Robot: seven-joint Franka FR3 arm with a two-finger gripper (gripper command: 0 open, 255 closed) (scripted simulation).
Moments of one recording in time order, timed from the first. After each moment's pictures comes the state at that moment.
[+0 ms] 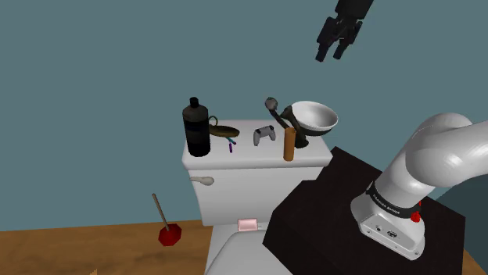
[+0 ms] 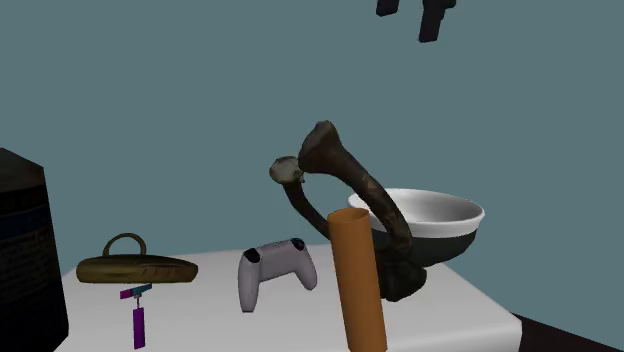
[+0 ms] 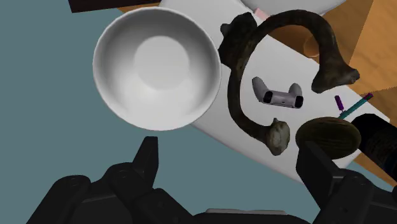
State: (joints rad) arm -0.02 -0.77 -0.03 -2.35 0.05 1.67 0.09
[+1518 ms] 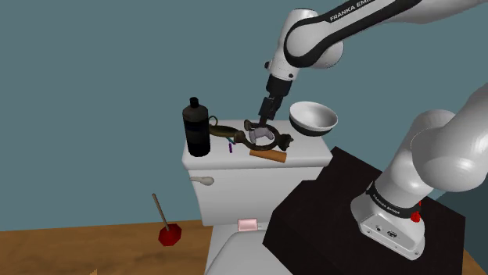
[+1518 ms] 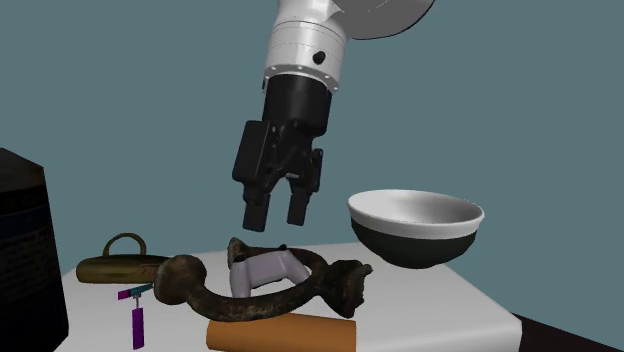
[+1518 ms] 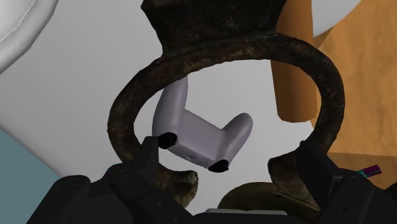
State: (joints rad) arm 0.23 -0.26 -0.06 -2.53 0.33 2.28 -0.32
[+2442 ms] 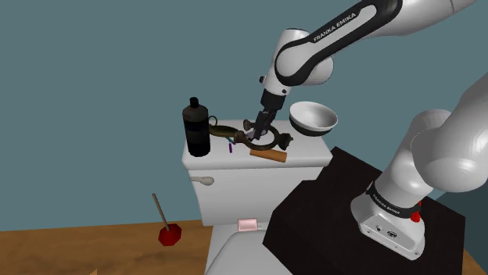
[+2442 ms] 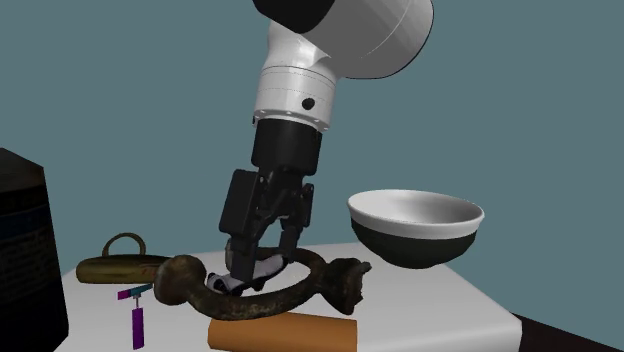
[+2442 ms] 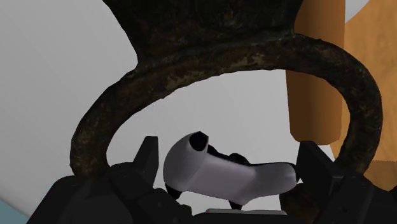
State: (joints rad) arm 0.27 -0.16 -0.05 -2.56 0.40 2.41 -0.37
